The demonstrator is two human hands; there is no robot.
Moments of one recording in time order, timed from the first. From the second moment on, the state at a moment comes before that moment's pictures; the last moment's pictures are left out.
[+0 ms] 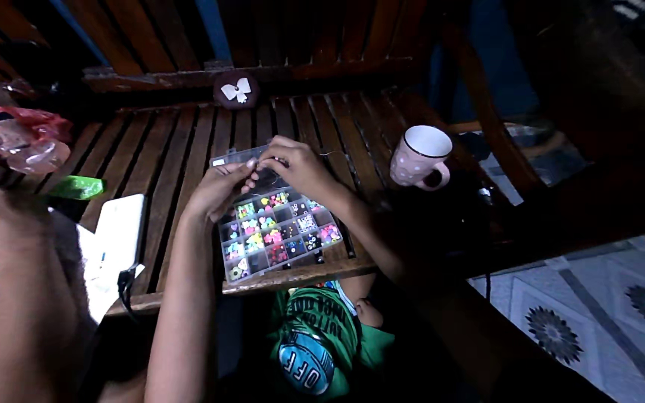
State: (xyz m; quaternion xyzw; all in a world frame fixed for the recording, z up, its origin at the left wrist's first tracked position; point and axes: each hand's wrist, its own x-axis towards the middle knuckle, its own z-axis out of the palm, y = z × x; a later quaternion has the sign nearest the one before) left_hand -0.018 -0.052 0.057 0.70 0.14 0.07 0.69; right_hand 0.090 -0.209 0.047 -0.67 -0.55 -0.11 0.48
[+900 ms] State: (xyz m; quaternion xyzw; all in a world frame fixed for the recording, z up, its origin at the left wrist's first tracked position) left_hand -0.020 -0.052 0.056 0.67 0.17 0.13 0.71; right_hand 0.103 -0.224 0.054 -0.74 -0.52 -0.09 0.41
